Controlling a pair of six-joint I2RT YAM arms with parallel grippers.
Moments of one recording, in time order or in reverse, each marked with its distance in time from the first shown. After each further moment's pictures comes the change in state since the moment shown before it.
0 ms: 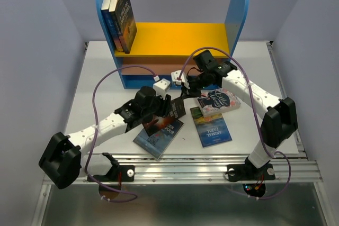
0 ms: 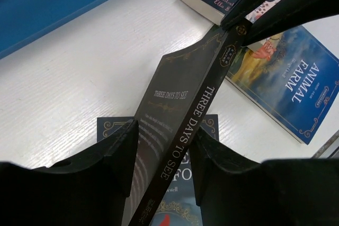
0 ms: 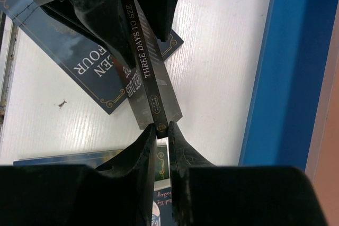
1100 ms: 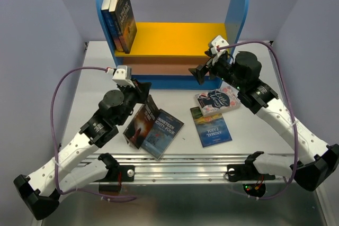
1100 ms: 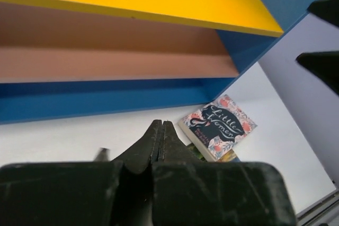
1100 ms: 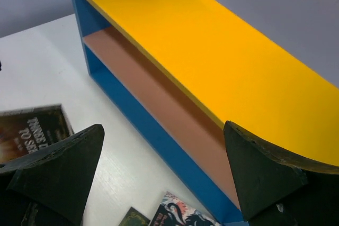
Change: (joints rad) left arm -0.026 -0.425 0.104 -0.085 -0.394 -0.241; right arm 0.000 -0.517 -0.270 0.717 0.528 0.772
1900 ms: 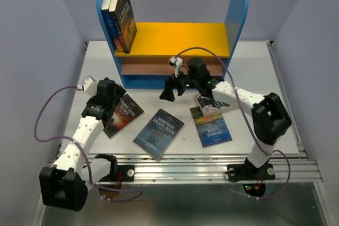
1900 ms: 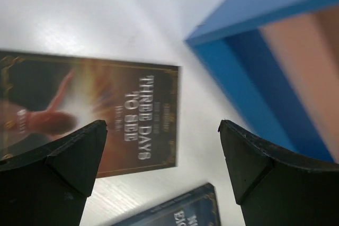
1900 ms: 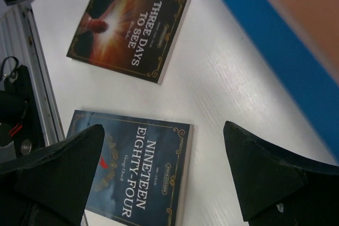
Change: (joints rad) left arm 0.479 0.191 -0.025 -0.355 -0.087 -0.516; right arm 0.035 0.503 -0.009 0.114 -0.429 0.320
